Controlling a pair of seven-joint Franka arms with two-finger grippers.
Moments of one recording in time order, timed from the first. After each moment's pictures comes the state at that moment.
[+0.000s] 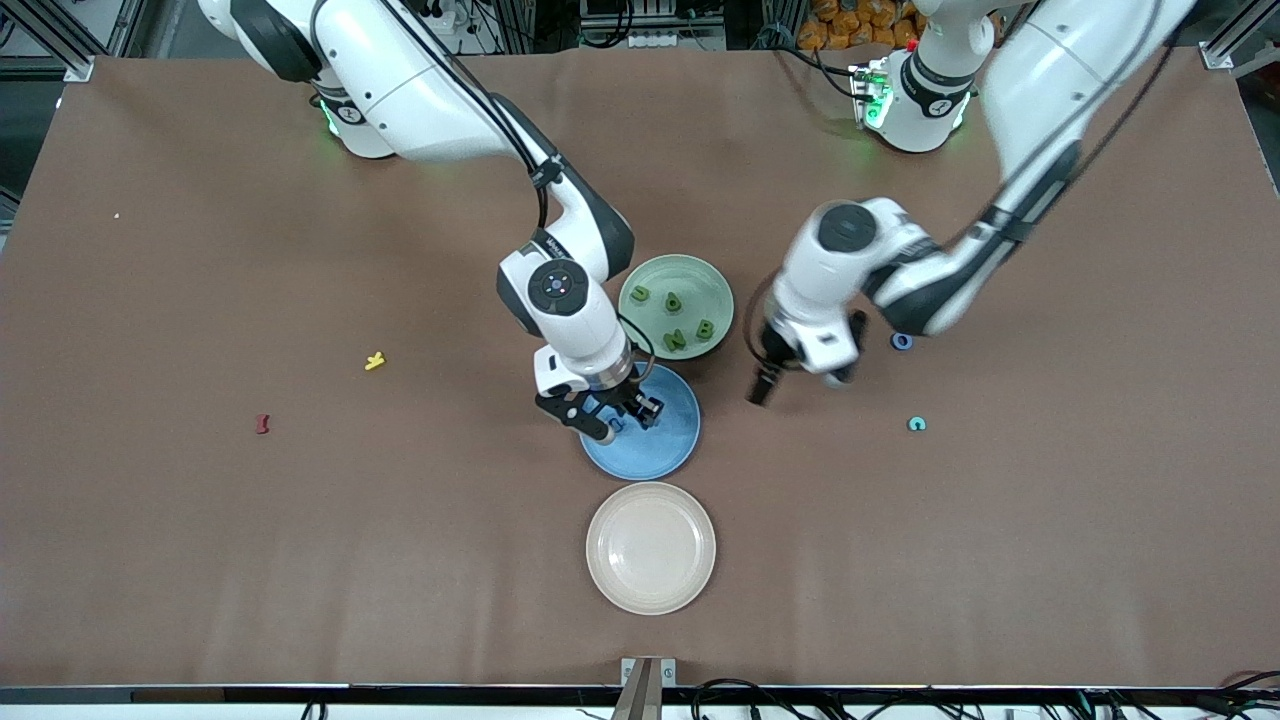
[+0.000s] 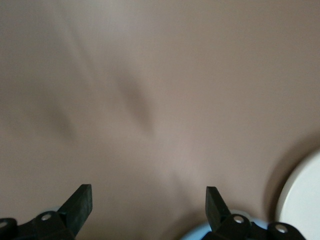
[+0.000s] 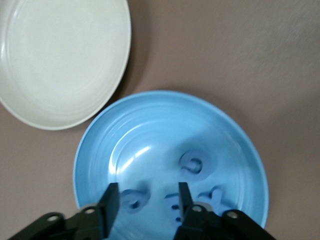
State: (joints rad) left arm 0.24 0.59 -0.79 -2.02 0.74 2.59 -2.19; right arm 0.65 0.82 0.03 -1.42 0.04 2.51 1.22
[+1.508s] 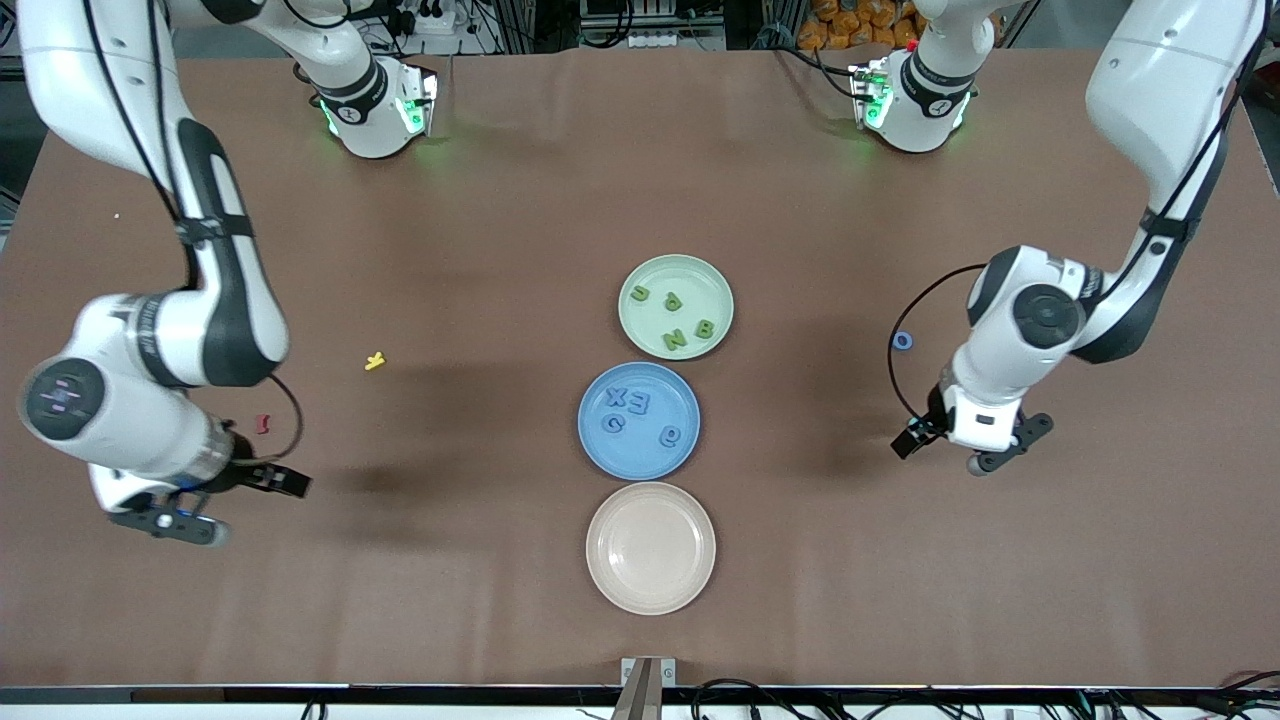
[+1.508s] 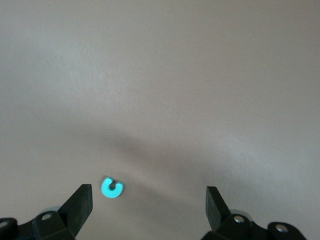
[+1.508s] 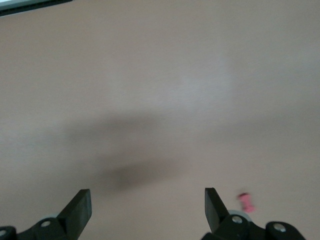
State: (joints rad) left arm 0.27 0.50 -0.47 -1.94 0.39 2.53 -0.96; right arm 0.09 0.58 -0.08 -1.47 -0.02 2.11 0.26
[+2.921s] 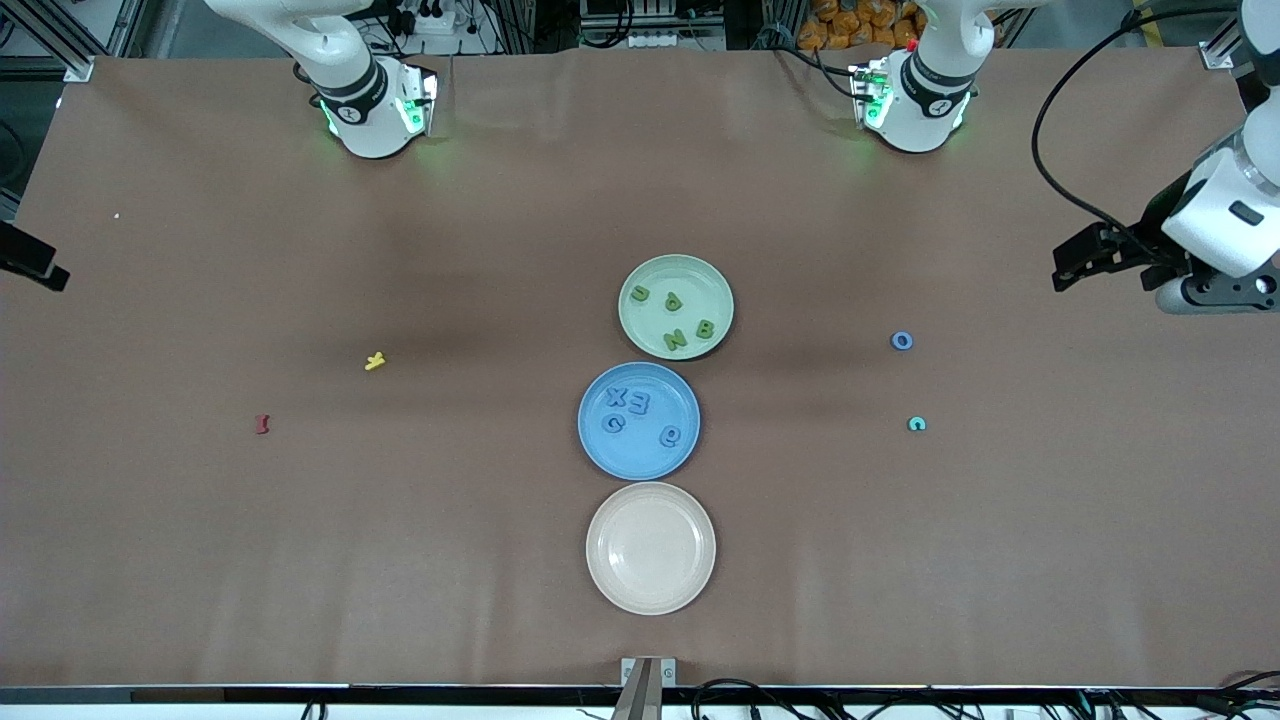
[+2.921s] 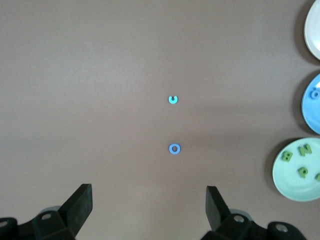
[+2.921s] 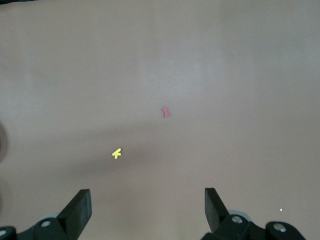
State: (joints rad) left arm 0.03 0.02 -0.12 -1.60 0.01 1.61 -0.09; right arm 0.08 0.10 -0.21 -1.35 -0.02 1.46 0.01
